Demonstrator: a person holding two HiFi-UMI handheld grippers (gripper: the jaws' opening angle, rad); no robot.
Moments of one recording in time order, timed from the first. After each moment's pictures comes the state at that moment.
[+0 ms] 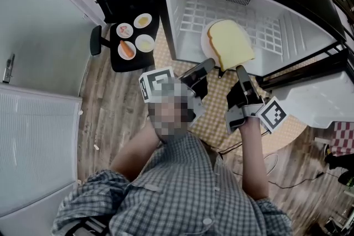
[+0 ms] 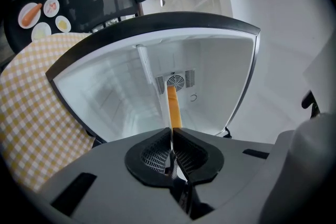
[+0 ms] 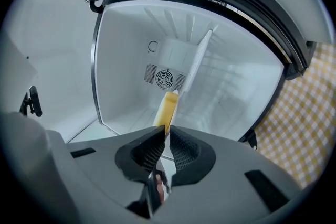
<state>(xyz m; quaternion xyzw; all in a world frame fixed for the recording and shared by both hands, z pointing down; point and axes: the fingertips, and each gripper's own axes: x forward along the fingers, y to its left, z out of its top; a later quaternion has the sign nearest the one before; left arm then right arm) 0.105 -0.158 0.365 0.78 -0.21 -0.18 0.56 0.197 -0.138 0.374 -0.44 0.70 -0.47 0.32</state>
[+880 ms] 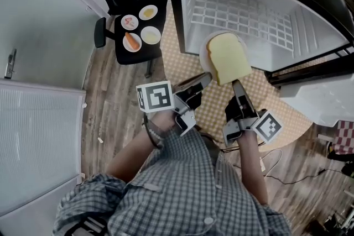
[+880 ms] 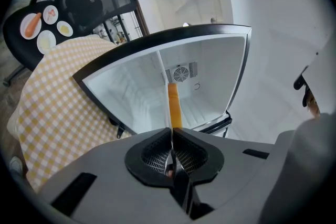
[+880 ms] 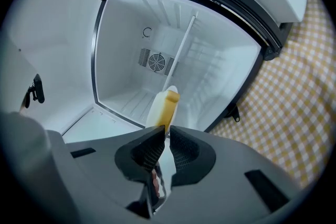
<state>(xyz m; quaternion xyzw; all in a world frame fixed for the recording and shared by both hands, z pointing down) 0.066 -0.112 0.409 0.80 -0.22 -0.10 0.55 0.156 -0.093 0.416 -0.44 0.69 -0.50 0.27</state>
